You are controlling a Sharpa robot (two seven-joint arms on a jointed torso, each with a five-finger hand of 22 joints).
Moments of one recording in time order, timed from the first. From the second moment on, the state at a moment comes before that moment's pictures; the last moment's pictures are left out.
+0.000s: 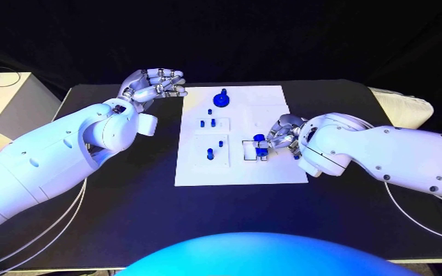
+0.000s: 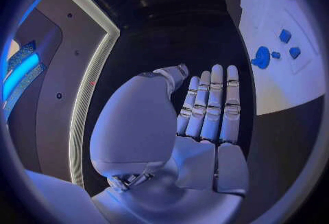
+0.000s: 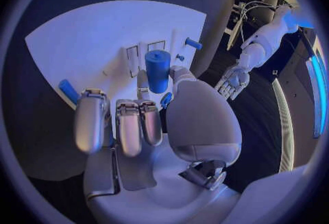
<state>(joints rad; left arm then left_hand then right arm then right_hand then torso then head) 0.83 -0.83 0.42 1.42 -0.33 -0.20 0.24 1.47 -0.22 0.57 0.22 0.05 0.82 0.21 0.37 0.22 1.06 0.17 0.18 0.07 1.00 0.12 0.44 0.35 0.17 0.97 0.23 0.22 0.13 1.19 -0.84 -0.15 1.70 -0.97 -0.30 -0.68 1.18 -0.10 0.03 0.31 0.65 0.97 0.06 0.50 0.63 1.46 -0.02 1.56 1.31 1.46 -0.09 1.56 1.31 0.07 1.47 0.02 1.31 1.31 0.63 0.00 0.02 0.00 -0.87</state>
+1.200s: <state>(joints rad) 0.83 -0.83 0.42 1.42 -0.33 -0.20 0.24 1.47 -0.22 0.57 0.22 0.05 0.81 0.21 0.38 0.22 1.06 0.17 0.19 0.07 1.00 0.12 0.44 0.35 0.17 0.97 0.23 0.22 0.12 1.17 -0.77 -0.15 1.64 -1.01 -0.28 -0.67 1.16 -0.12 0.05 0.31 0.61 0.97 0.06 0.50 0.65 1.46 -0.02 1.56 1.31 1.46 -0.09 1.56 1.31 0.07 1.47 0.02 1.31 1.31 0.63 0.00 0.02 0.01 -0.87</state>
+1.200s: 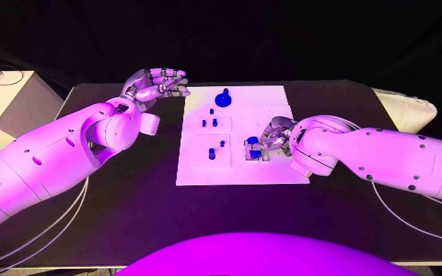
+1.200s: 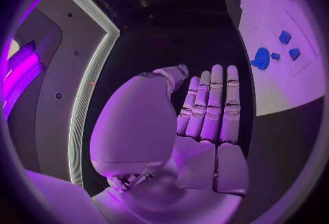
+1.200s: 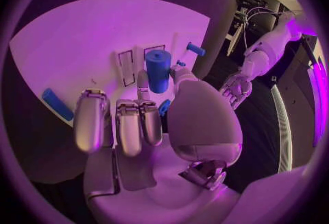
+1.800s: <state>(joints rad) 0.83 -0.84 0.42 1.42 -0.33 -0.20 0.24 1.47 -0.22 0.57 0.22 0.05 0.81 0.21 0.38 0.22 1.06 0.17 0.19 0.07 1.00 0.12 0.45 0.35 0.17 0.97 0.23 0.22 0.12 1.16 -0.75 -0.15 1.61 -1.03 -0.27 -0.68 1.13 -0.15 0.06 0.29 0.54 0.97 0.05 0.50 0.66 1.46 -0.02 1.55 1.31 1.46 -0.09 1.56 1.31 0.07 1.47 0.02 1.31 1.31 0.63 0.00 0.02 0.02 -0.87</state>
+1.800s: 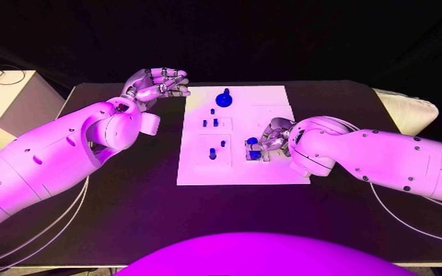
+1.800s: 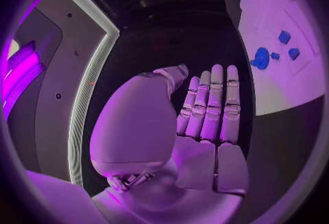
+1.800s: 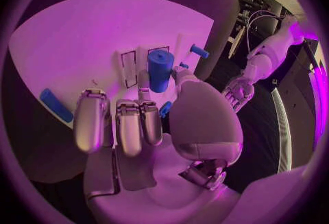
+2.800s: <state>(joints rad) 0.83 -0.84 0.42 1.43 -0.33 -0.19 0.23 1.47 -0.22 0.57 0.22 0.05 0.81 0.21 0.38 0.22 1.06 0.17 0.19 0.07 1.00 0.12 0.45 0.35 0.17 0.97 0.23 0.22 0.12 1.15 -0.77 -0.15 1.63 -1.07 -0.30 -0.67 1.05 -0.13 -0.12 0.30 0.13 0.98 0.05 0.53 0.70 1.46 -0.02 1.54 1.31 1.46 -0.09 1.56 1.31 0.07 1.47 0.02 1.31 1.31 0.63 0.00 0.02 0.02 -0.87</state>
